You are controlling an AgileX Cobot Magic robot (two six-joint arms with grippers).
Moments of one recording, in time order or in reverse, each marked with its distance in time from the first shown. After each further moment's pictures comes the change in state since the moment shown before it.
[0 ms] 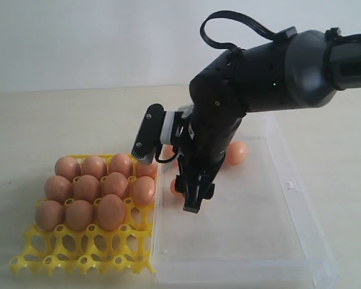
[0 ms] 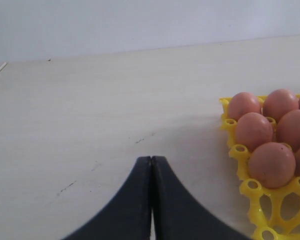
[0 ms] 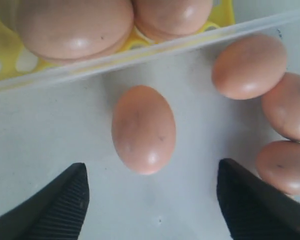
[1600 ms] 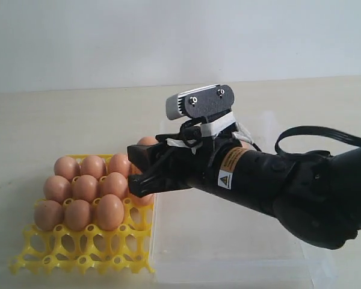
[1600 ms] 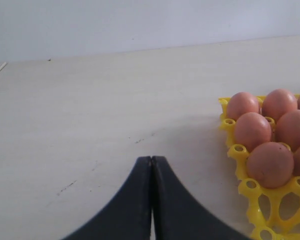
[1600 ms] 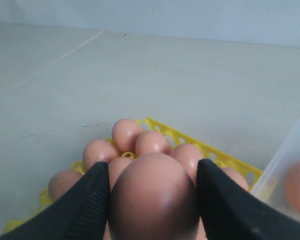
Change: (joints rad) left arm 0.000 0.000 0.000 0.000 0.000 0.000; right arm 0.058 -0.214 0.607 0.077 -1.330 0.840
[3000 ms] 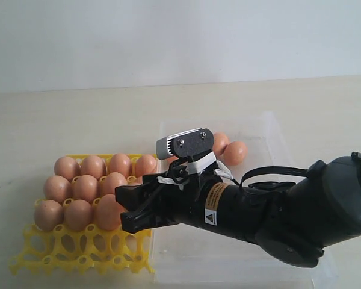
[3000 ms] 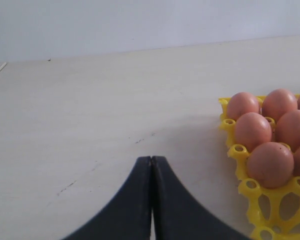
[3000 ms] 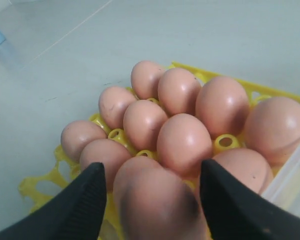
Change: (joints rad) left arm 0.000 0.000 0.000 0.000 0.000 0.000; right arm 0.000 0.208 0.004 -0.154 -0.170 0.183
